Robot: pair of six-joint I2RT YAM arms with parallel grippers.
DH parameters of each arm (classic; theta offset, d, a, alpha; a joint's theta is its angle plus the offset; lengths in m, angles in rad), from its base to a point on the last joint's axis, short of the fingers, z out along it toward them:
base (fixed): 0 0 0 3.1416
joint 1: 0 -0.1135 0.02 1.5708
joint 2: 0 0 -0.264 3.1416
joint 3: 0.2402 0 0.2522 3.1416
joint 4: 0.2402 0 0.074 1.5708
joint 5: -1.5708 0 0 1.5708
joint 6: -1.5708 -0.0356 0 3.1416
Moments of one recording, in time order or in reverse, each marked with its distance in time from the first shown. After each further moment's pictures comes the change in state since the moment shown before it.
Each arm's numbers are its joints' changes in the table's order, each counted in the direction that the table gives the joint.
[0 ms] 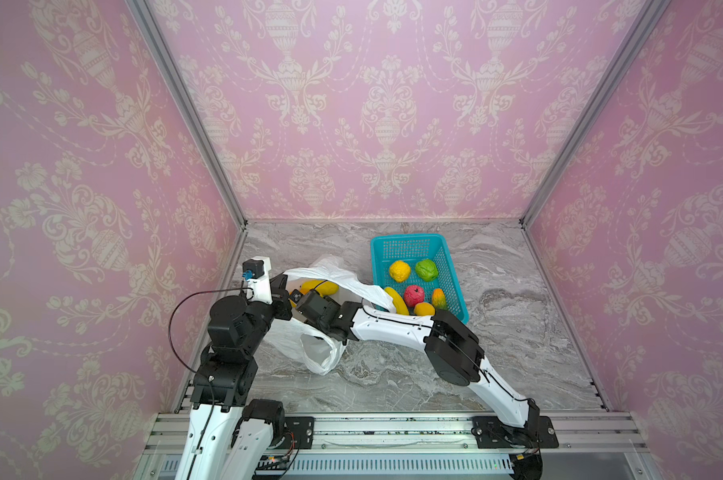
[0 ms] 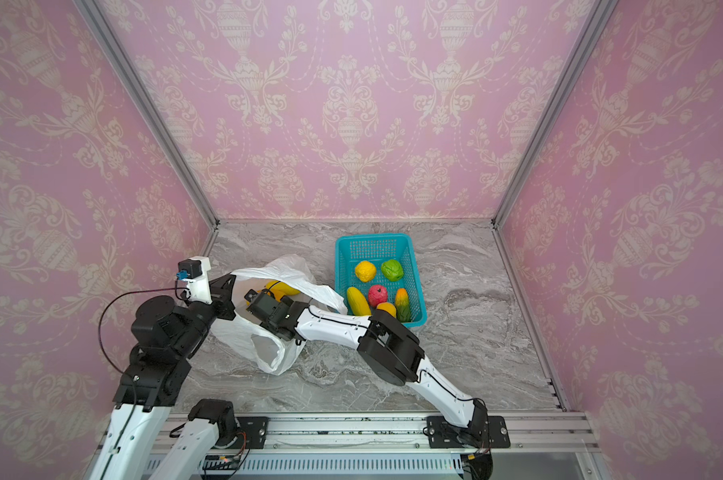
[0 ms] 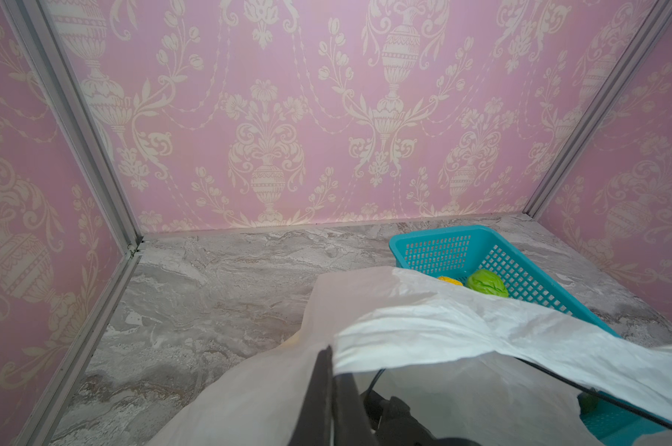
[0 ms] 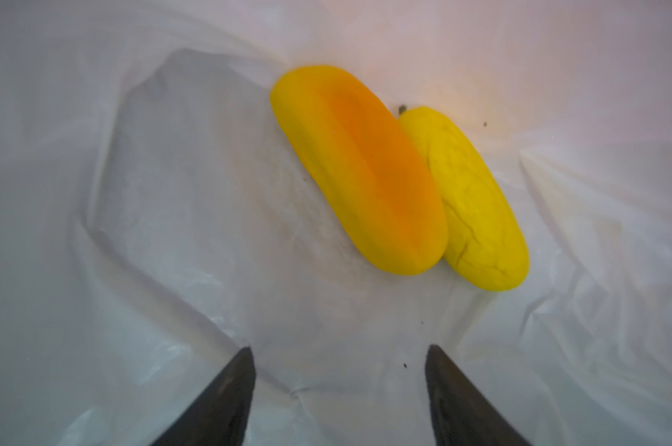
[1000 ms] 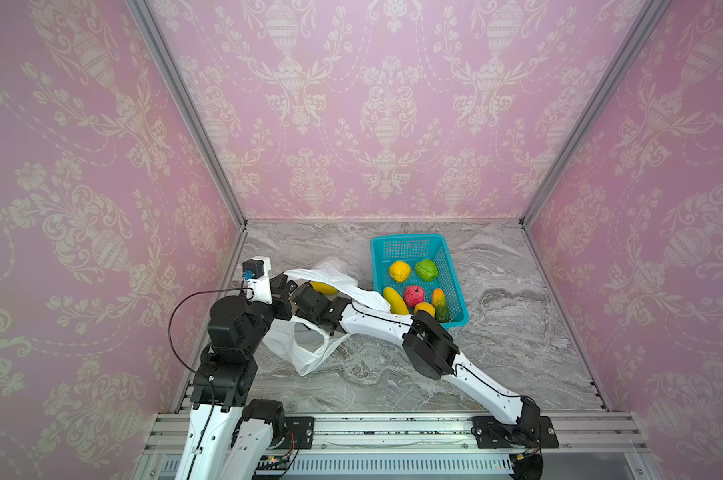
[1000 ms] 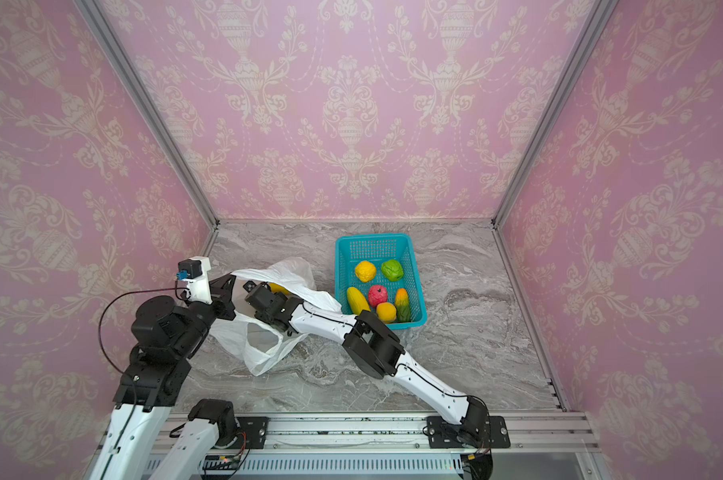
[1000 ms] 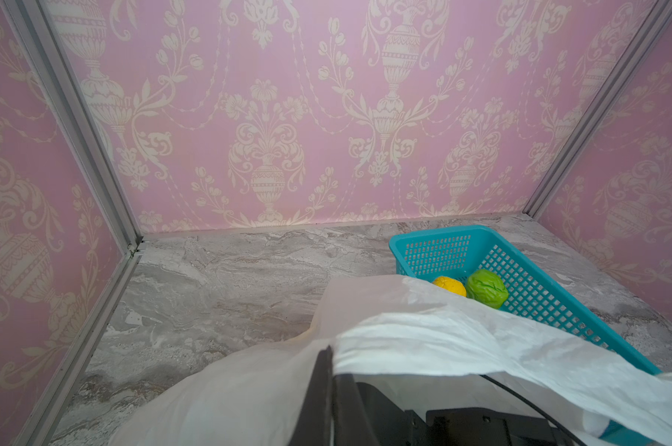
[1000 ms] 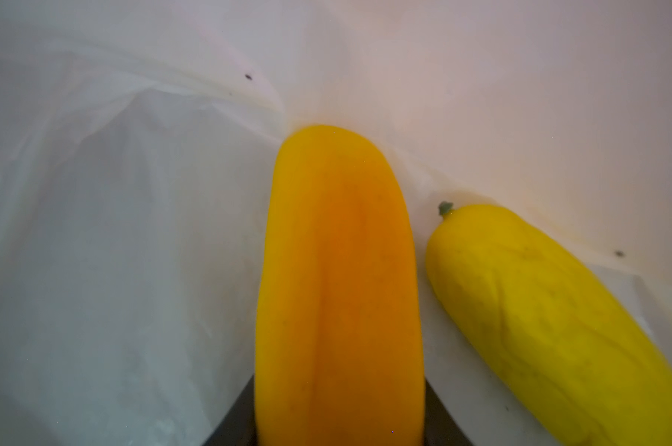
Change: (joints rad) left arm 0.000 0.000 0.000 0.000 0.000 0.000; right arm 0.059 0.288 0.301 -0.050 0.067 -0.061
